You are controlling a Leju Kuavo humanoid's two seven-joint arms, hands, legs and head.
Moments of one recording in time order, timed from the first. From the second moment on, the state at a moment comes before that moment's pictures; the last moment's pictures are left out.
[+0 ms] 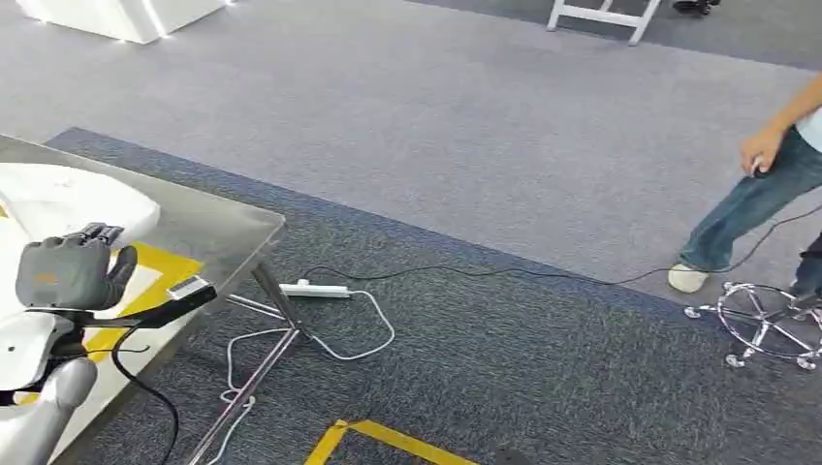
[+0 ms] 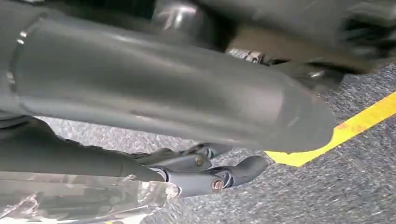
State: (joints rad) left arm -0.16 0.24 -0.13 -1.46 -1.43 0.30 0.07; right arm -0.03 0.25 -0.40 -0.20 0.89 -0.23 -0.07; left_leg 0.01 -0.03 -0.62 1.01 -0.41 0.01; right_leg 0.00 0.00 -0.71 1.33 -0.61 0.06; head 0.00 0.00
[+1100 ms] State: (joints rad) left arm -0.16 0.23 -0.11 -1.37 -1.46 0.28 0.08; right arm -0.03 0.25 -0.40 -0.20 0.90 -0.23 -0.08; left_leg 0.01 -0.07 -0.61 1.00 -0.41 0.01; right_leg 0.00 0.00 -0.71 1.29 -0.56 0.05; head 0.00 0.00
